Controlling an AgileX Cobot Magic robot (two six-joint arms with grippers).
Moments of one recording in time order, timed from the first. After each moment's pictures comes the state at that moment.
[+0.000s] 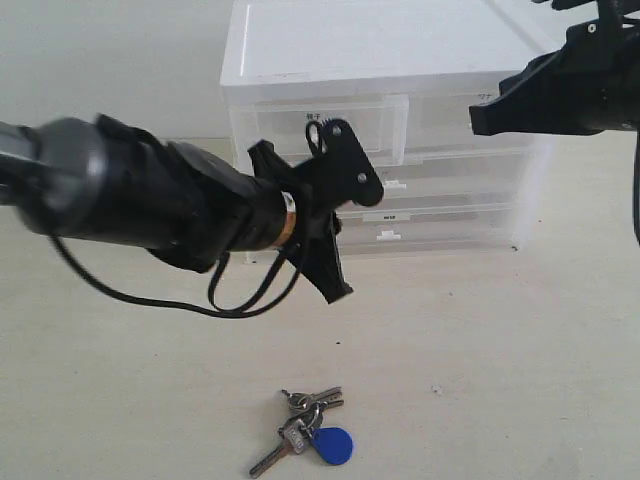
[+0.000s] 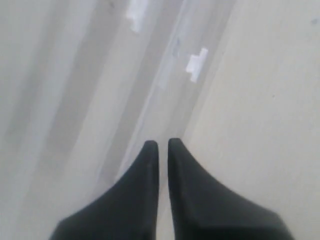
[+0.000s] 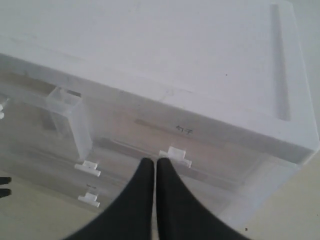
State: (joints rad) left arm -0.74 1.92 -1.12 1.74 0.20 -1.21; right arm 0.32 1.31 -0.84 0.84 0.05 -0.98
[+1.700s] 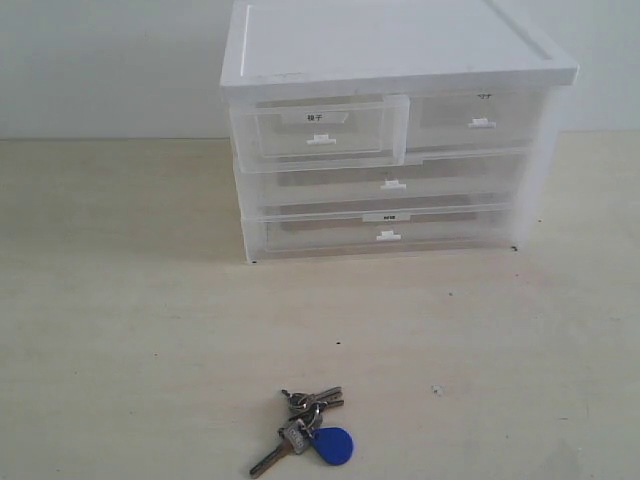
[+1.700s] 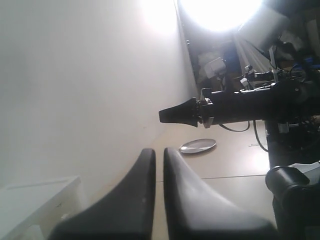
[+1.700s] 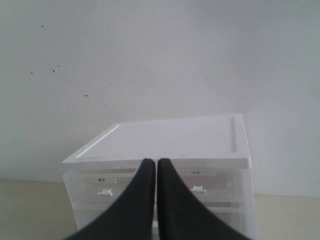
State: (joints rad) left arm -0.74 0.32 -0.45 1.53 -0.46 -1.39; right arm 0.32 0.24 -0.36 0.85 0.08 -0.68
